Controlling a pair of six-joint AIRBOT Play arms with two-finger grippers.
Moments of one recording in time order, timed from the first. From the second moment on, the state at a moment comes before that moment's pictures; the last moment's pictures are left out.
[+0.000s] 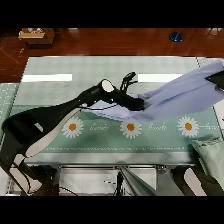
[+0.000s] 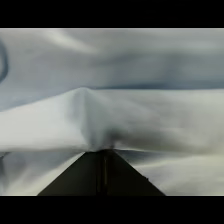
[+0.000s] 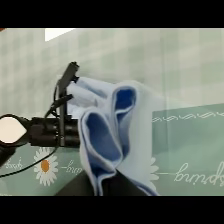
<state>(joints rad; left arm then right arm) -0.72 -1.88 1.46 0.46 -0.84 -1.18 -0.45 -0.82 1.30 -0.81 1.58 1.58</state>
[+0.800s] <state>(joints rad) -0.47 -1.57 1.47 0.88 -0.97 -1.29 -0.45 -0.85 1.30 -0.91 1.49 1.52</state>
